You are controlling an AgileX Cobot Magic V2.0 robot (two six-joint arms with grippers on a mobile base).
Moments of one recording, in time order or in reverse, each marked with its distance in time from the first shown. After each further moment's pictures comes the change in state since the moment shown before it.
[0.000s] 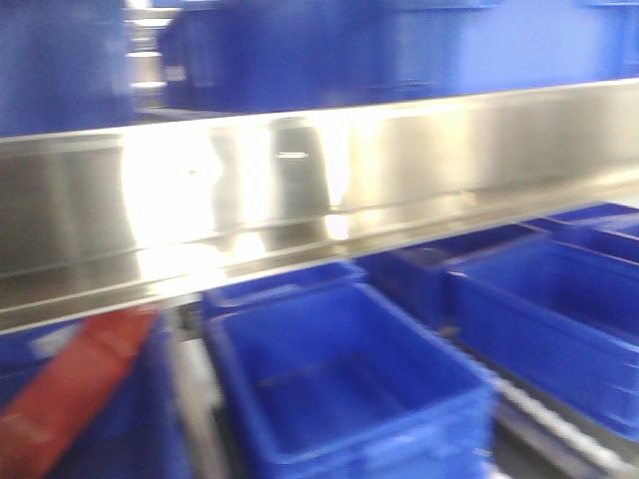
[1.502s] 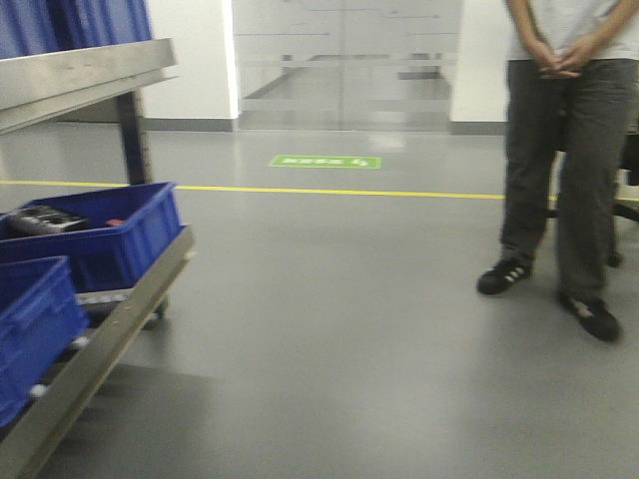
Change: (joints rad) left arm 0.000 0.006 0.000 0.008 -0.007 0.000; right arm 0.000 0.000 0.000 -0.004 0.000 0.000
